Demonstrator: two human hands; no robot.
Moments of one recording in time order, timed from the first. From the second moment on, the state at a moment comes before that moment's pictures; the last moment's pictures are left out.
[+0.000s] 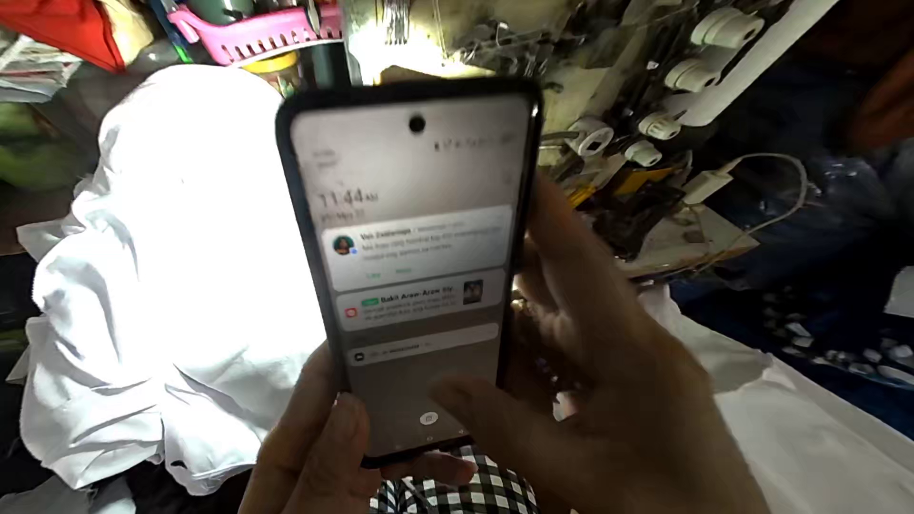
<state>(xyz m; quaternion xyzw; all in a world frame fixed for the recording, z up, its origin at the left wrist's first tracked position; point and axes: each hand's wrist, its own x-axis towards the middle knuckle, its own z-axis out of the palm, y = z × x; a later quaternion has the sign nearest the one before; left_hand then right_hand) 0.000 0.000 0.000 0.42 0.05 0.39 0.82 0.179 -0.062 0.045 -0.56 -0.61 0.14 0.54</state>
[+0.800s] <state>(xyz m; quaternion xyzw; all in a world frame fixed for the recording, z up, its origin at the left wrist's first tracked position) 0.013 0.007 -0.018 0.43 0.10 0.36 0.82 0.181 -0.061 0.005 -0.58 -0.51 0.27 0.58</state>
